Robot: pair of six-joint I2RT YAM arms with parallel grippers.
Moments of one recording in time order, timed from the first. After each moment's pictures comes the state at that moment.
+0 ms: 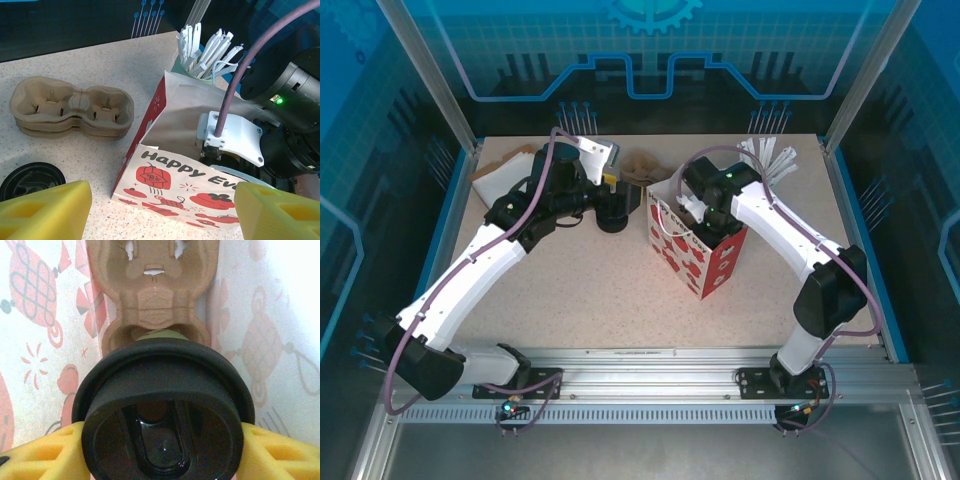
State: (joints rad) left arm -0.51 1.31 1.39 -0.55 0.24 -0.25; right arm 0.53 1.69 1.59 -1.36 0.05 -0.07
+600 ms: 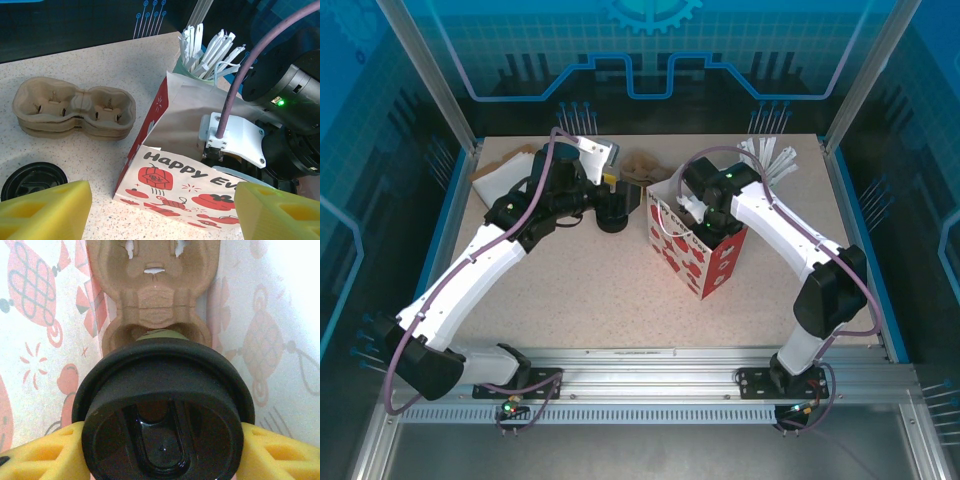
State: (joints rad) left arm -0.51 1.31 1.39 -0.55 0.24 -0.25; right arm 0.53 1.69 1.59 -1.36 0.05 -0.07
